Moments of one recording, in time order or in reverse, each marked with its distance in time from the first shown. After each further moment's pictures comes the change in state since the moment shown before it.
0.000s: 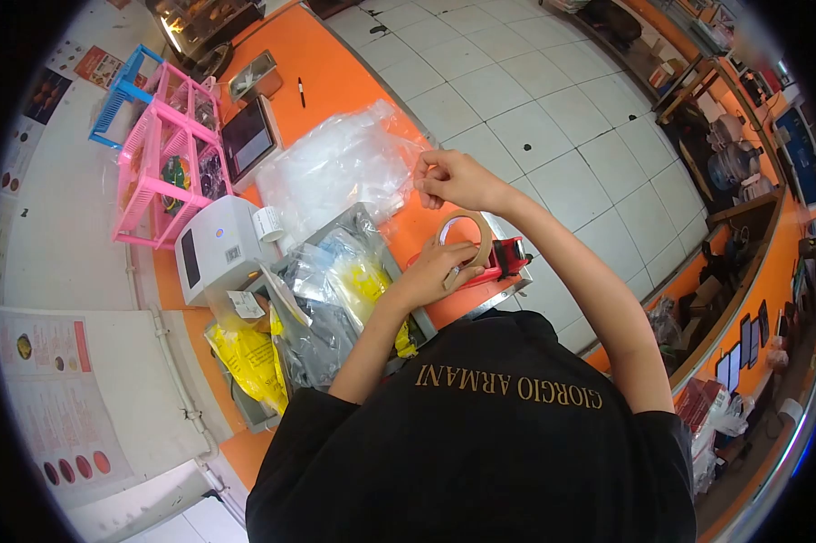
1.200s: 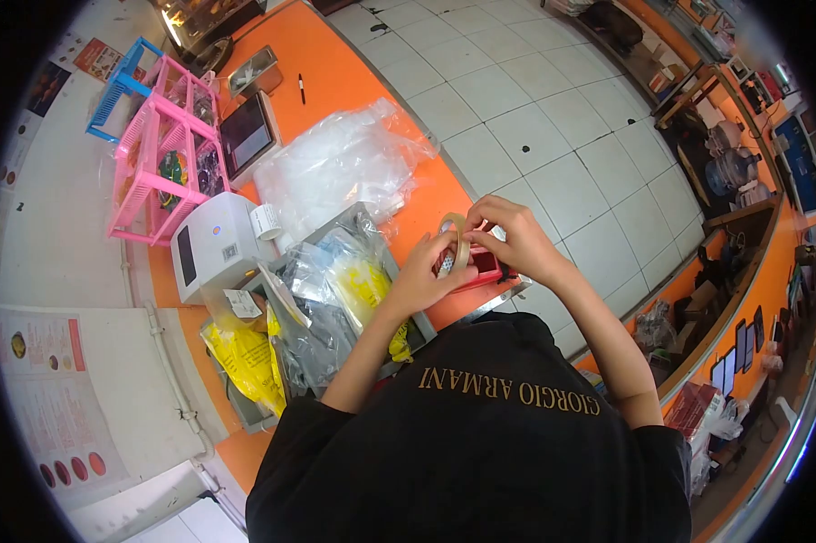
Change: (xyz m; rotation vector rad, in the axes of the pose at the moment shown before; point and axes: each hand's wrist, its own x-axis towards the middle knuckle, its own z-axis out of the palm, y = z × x) left_hand -0.013 0.006 -0.003 -0.390 0.302 -0.090; right_hand -0.086 0.015 0.011 -0.379 0.261 -0.274
